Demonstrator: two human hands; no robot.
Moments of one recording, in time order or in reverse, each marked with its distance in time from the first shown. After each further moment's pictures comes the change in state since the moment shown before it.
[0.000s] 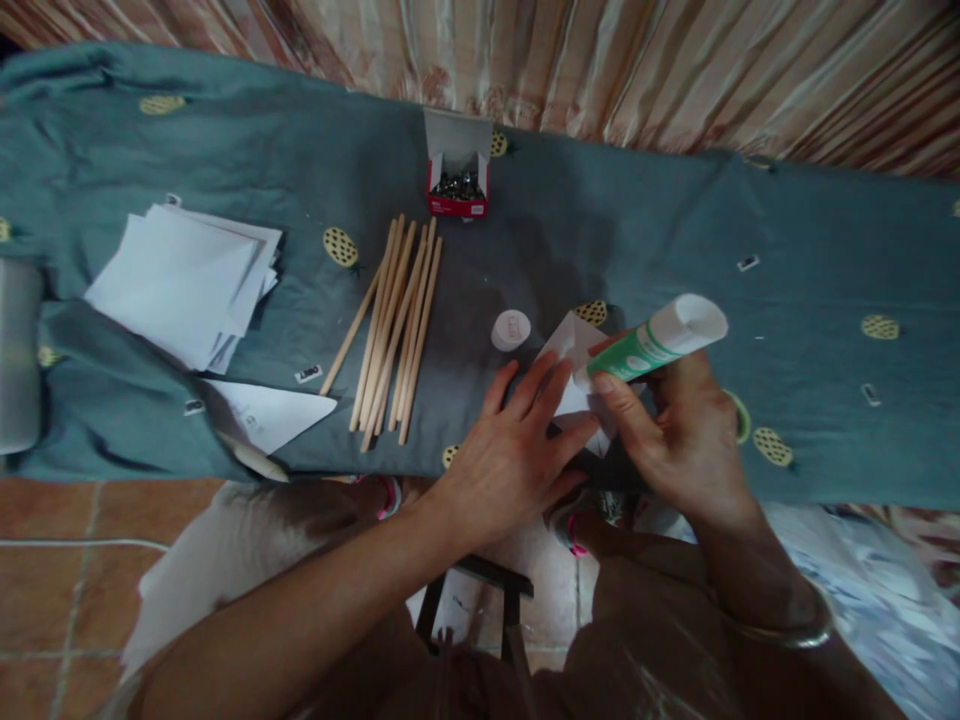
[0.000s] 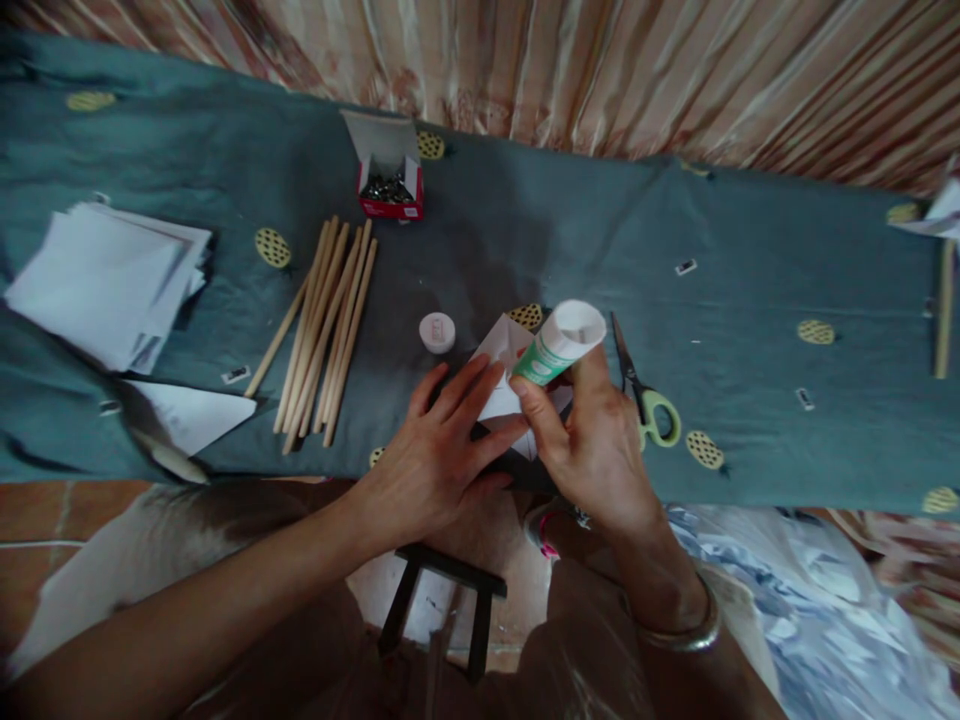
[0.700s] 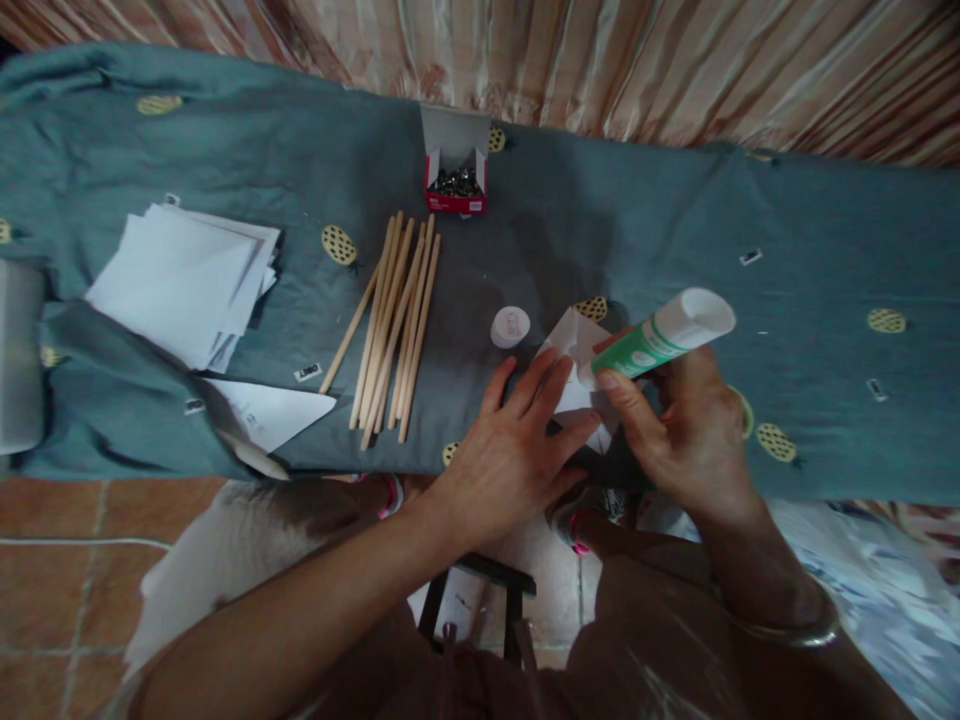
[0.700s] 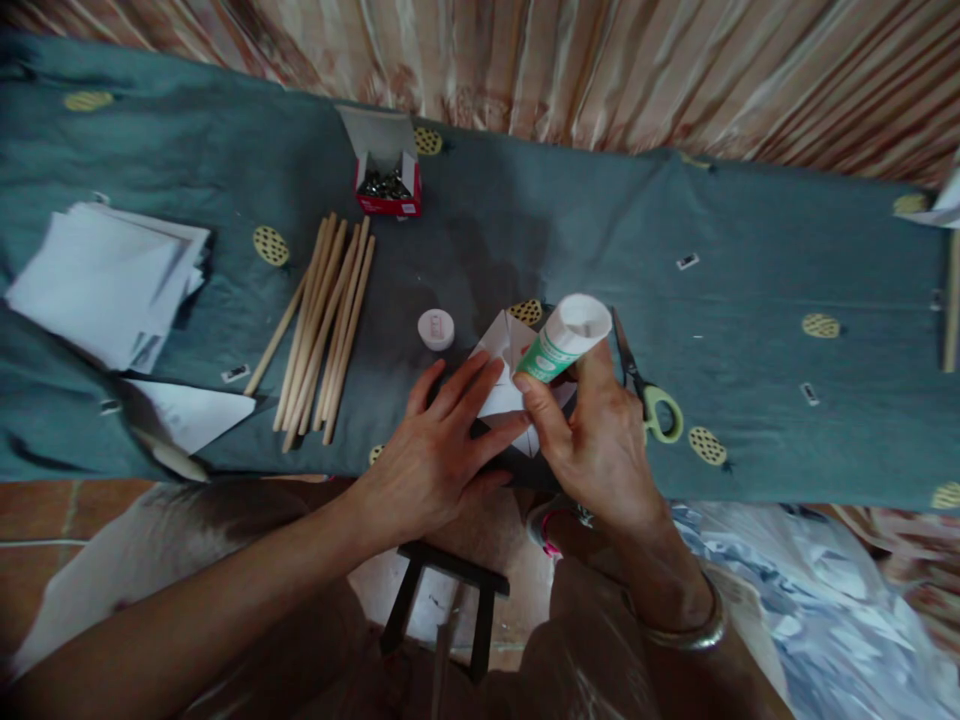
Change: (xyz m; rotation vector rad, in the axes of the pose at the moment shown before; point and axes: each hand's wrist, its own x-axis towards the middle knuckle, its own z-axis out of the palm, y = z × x) left_hand 0.001 0.000 -0.002 0.005 -0.014 -0.003; right_hand -0.001 0.000 -0.002 -0.073 0.028 0.023
